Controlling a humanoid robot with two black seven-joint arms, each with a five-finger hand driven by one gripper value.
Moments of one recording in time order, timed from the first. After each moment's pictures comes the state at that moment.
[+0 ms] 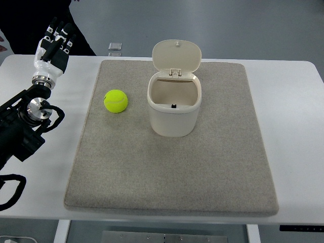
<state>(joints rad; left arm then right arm) -0.86 0.21 -0.82 -0.36 -0.08 -0.35 -0.45 0.02 0.00 -0.05 0.21 0.04 -0.08 0.14</state>
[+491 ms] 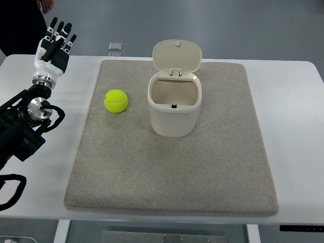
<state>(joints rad) -0.86 0.21 -0.82 -0.36 -0.08 -0.34 -0.45 0.02 0.00 -0.05 0.21 0.04 -0.08 0.14</state>
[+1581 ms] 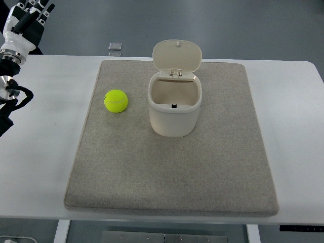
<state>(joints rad) -0.96 0.39 -0.72 -0.38 -0.01 -0.44 -0.44 0.02 0.00 -0.05 0.21 0.04 -0.08 0.14</state>
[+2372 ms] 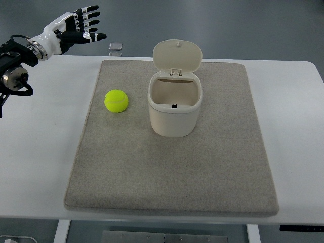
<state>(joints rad) -1.19 0.39 0.05 -0.37 0.03 -0.44 -0.43 0.02 0.00 -0.05 0.21 0.04 -0.08 0.14</state>
